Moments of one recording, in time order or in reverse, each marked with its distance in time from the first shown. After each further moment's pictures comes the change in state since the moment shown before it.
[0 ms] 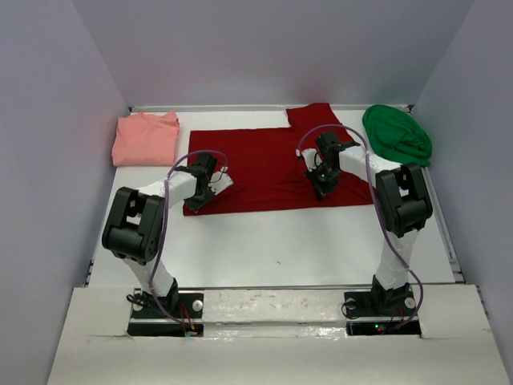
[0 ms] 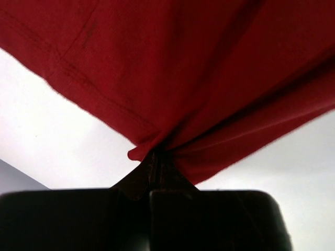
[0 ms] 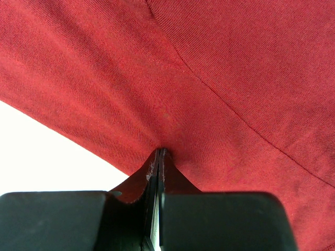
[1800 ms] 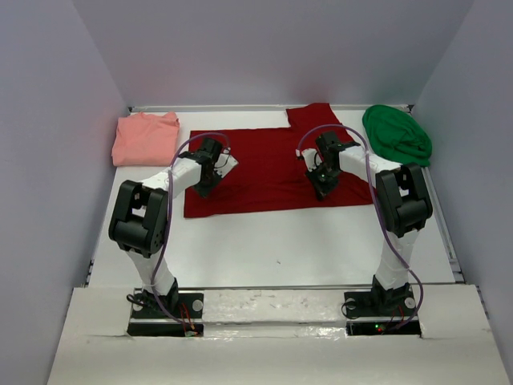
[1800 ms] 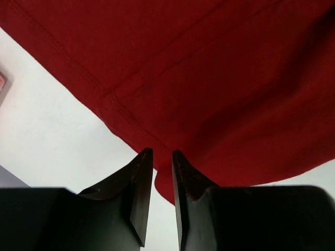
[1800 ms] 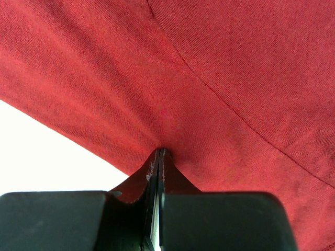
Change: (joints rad) left arm -0.020 0.084 0.193 -0.043 0.039 -0.165; right arm 0.000 0.000 0.000 0.000 -0.001 -0.004
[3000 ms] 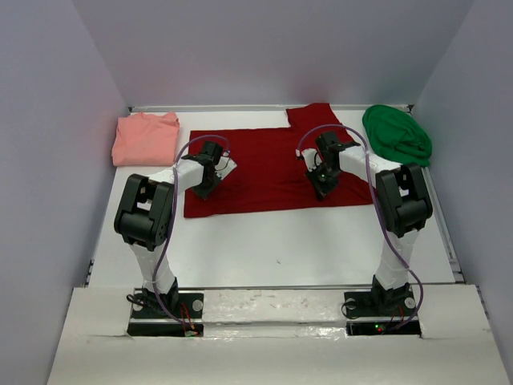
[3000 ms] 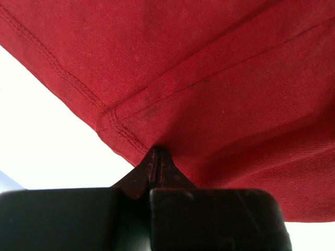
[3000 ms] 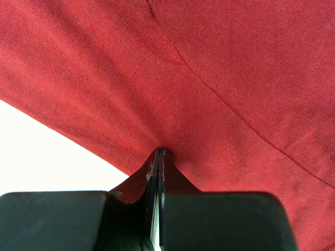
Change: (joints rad) left arm 0.008 0.078 -0.024 0.091 -0.046 0.020; right arm 0.000 0.000 0.000 0.000 0.000 0.000
